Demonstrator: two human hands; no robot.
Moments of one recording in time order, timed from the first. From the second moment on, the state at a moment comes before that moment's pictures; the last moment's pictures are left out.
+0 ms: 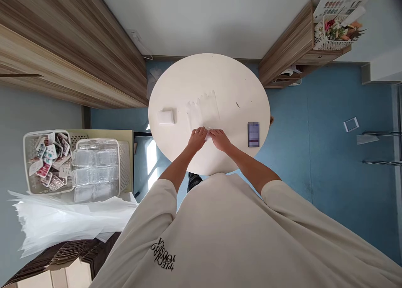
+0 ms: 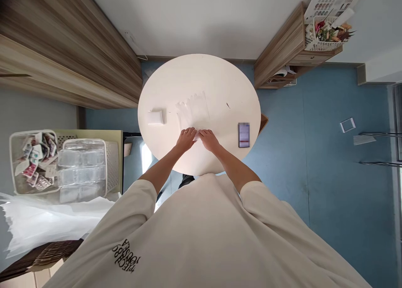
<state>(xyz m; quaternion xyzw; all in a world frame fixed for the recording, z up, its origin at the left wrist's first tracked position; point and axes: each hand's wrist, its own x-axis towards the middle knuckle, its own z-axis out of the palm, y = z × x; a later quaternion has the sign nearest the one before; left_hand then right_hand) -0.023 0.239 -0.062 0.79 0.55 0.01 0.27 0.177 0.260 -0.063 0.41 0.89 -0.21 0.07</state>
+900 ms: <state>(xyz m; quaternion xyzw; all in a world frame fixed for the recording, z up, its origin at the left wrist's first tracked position) -0.029 0.228 -0.039 0.76 0.58 0.00 0.29 0.170 0.256 -0.040 0.43 0.87 -0.22 0.07</state>
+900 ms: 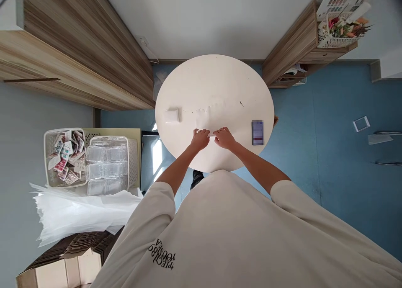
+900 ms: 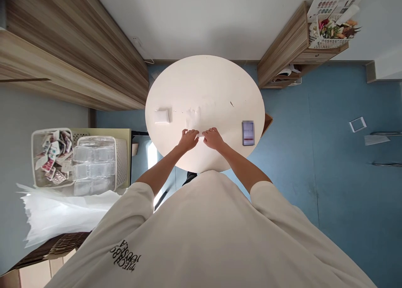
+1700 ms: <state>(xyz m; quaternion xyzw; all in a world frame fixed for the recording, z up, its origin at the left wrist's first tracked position) -0.022 0.204 -0.055 0.73 0.64 0.02 0.24 0.170 0.247 -0.076 0.52 0.81 -0.24 0.07</state>
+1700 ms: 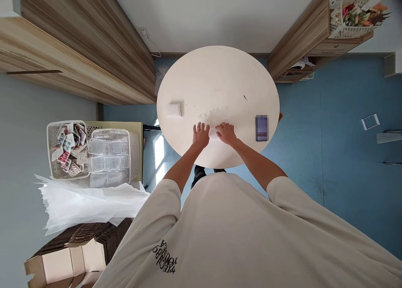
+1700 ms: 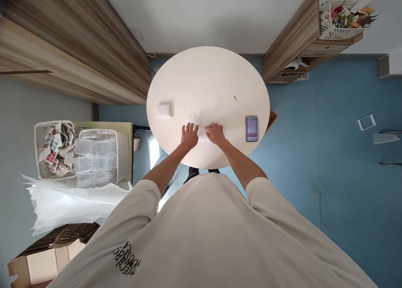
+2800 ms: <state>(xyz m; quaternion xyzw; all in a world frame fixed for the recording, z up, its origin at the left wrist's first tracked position) 0.009 0.188 -0.056 0.81 0.53 -0.02 0.25 0.176 0.215 -0.081 0.79 0.52 -0.32 -0.01</state>
